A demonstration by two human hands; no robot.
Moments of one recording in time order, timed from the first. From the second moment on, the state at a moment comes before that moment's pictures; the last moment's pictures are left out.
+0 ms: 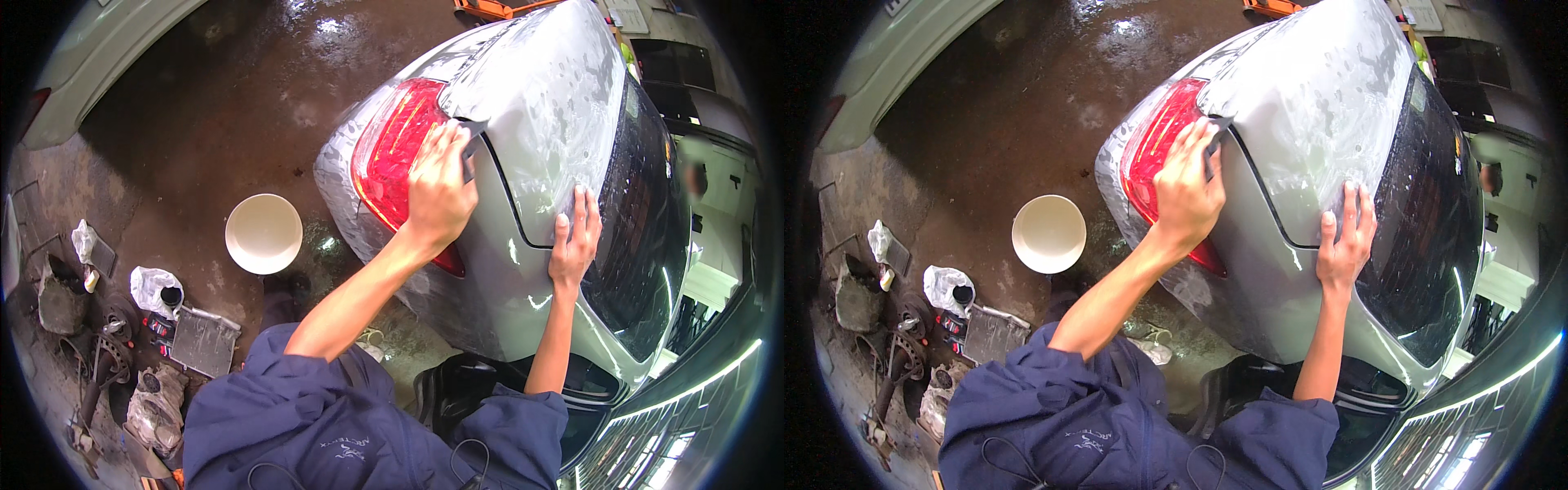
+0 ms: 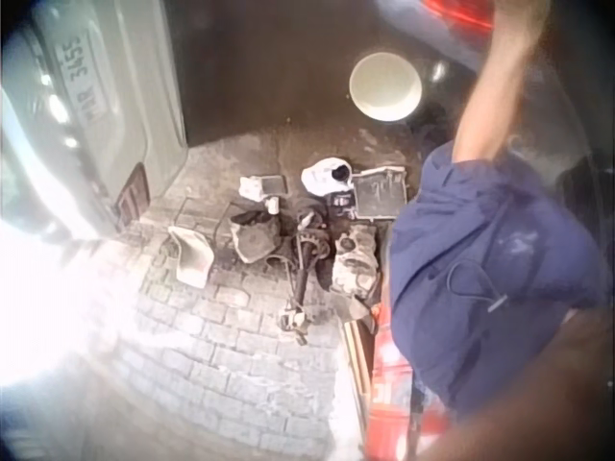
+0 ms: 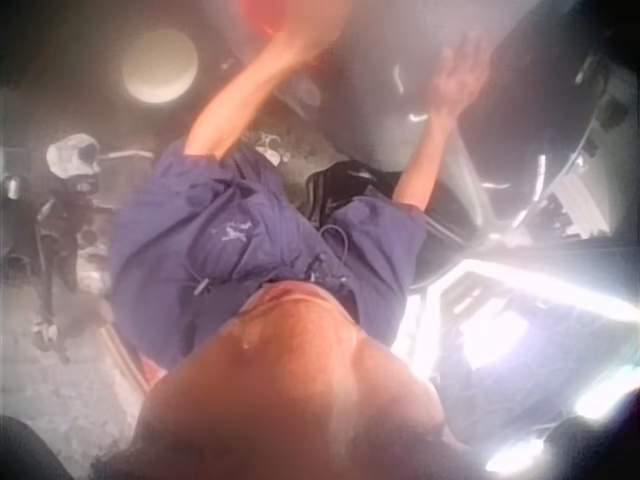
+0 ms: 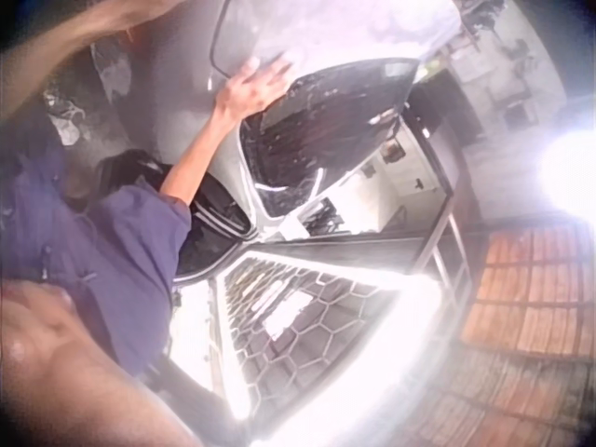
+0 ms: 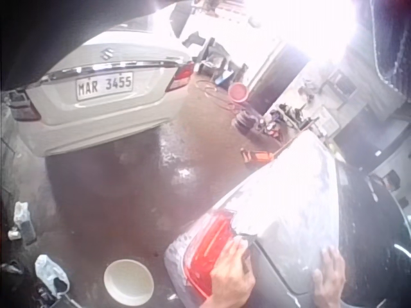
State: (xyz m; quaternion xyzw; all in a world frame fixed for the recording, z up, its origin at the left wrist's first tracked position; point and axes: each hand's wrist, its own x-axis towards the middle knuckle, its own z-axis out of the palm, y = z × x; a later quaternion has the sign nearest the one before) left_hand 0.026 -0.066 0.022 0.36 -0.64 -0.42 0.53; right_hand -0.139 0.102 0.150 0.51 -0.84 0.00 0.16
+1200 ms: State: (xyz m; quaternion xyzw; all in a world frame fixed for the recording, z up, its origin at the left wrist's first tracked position) left_hand 0.086 -0.085 0.010 0.46 -0.42 -0.57 0.53; right_hand -0.144 0.109 0.151 0.51 -0.84 0.00 0.17
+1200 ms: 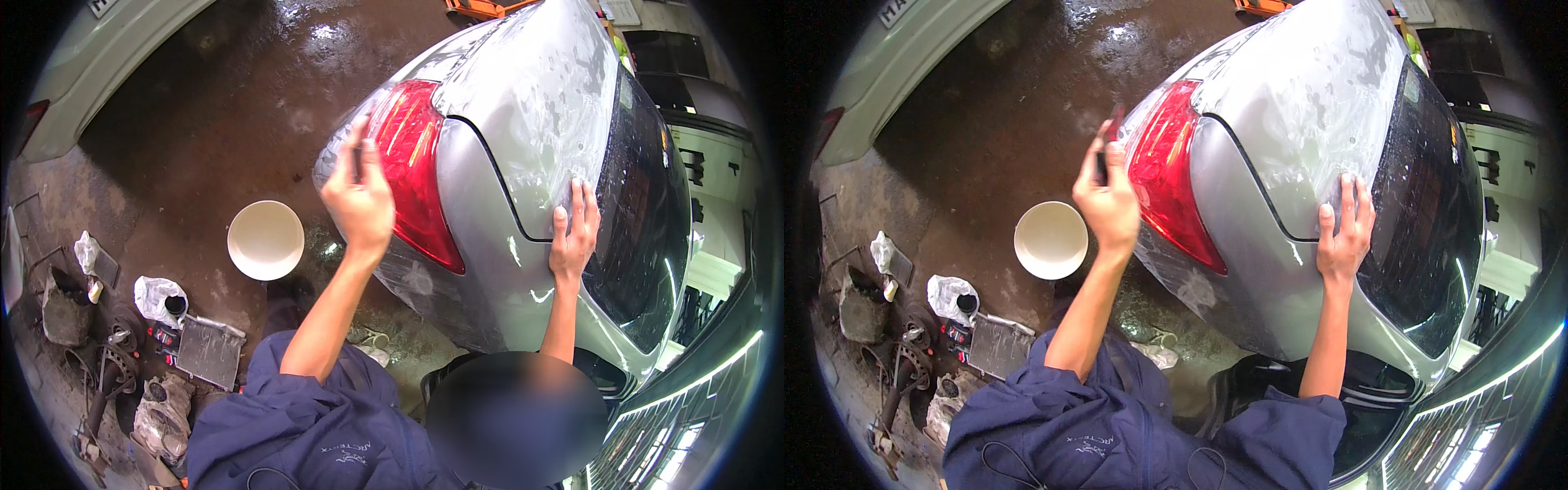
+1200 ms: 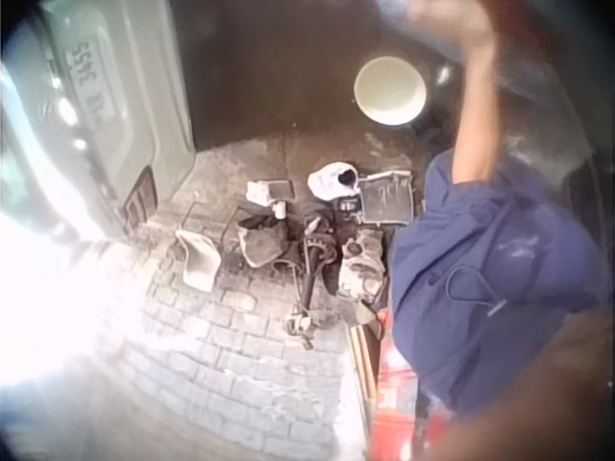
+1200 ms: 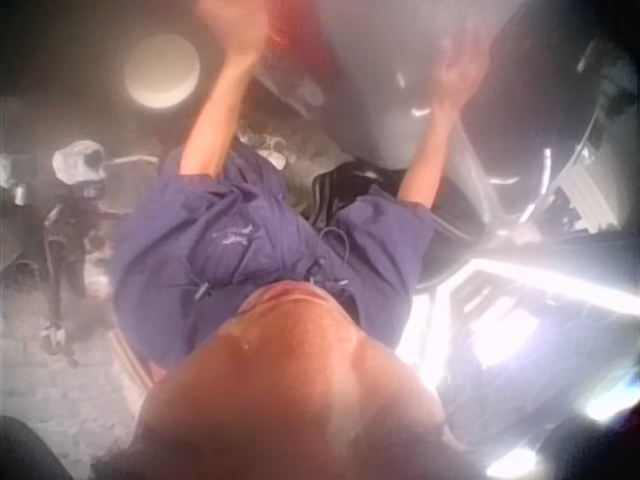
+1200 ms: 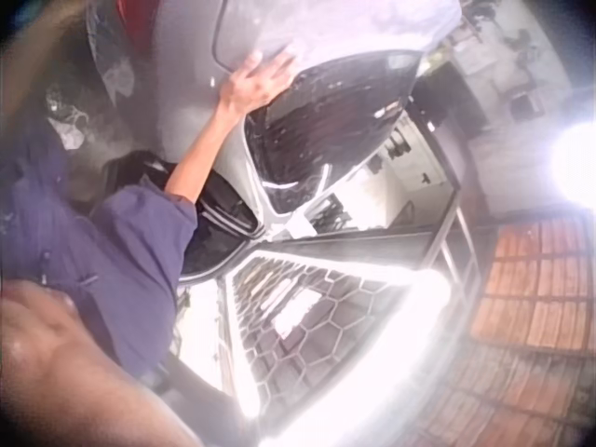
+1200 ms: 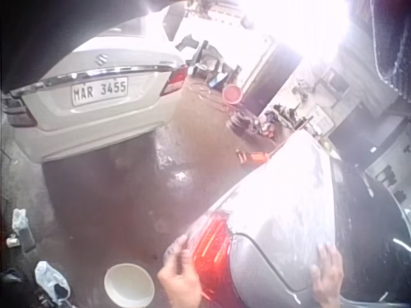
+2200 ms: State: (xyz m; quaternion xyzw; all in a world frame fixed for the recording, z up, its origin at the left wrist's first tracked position) left_hand 0.039 -0.050 0.016 0.37 -0.62 -0.50 0.48; right_hand -0.143 0.102 0.149 0.51 -0.84 0.00 0.16
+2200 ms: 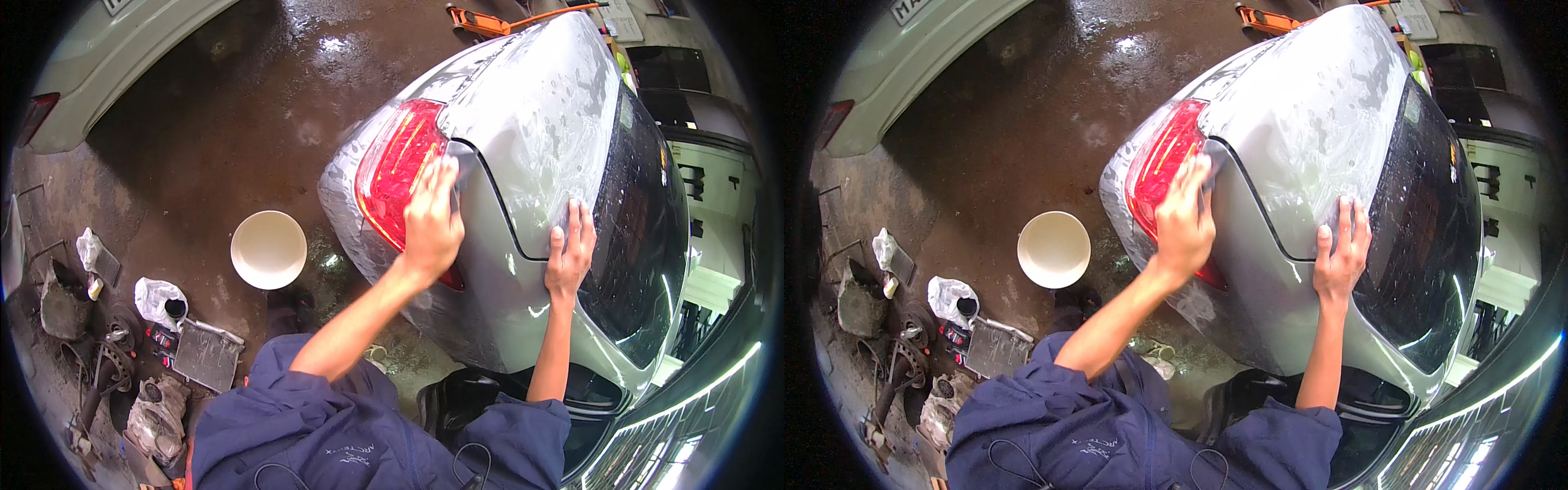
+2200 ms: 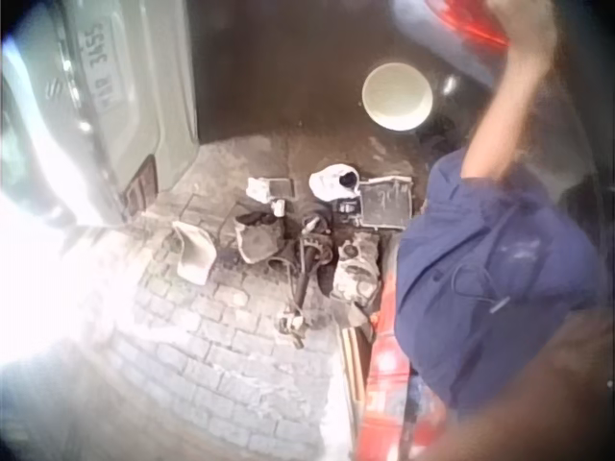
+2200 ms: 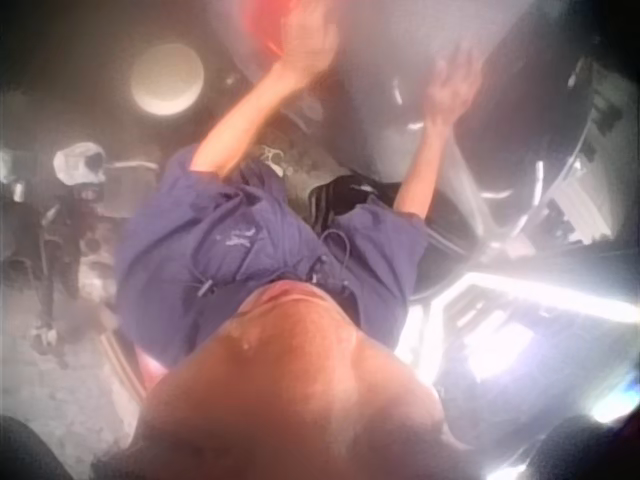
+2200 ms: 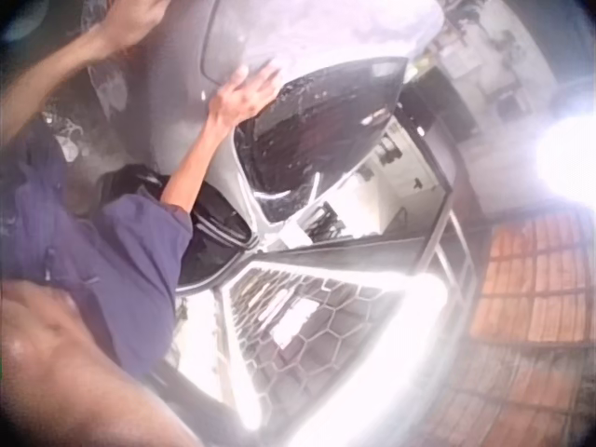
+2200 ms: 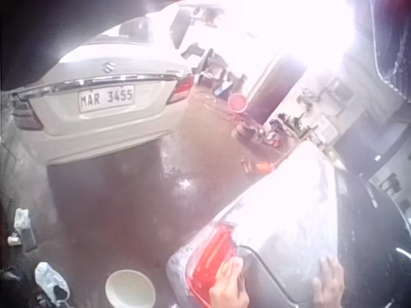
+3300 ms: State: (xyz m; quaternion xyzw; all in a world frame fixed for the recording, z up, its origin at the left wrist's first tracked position) left_hand 0.040 -0.067 0.010 0.35 -0.66 -0.48 0.46; right_hand -0.140 0.104 0.146 0.50 -0.85 0.00 0.17
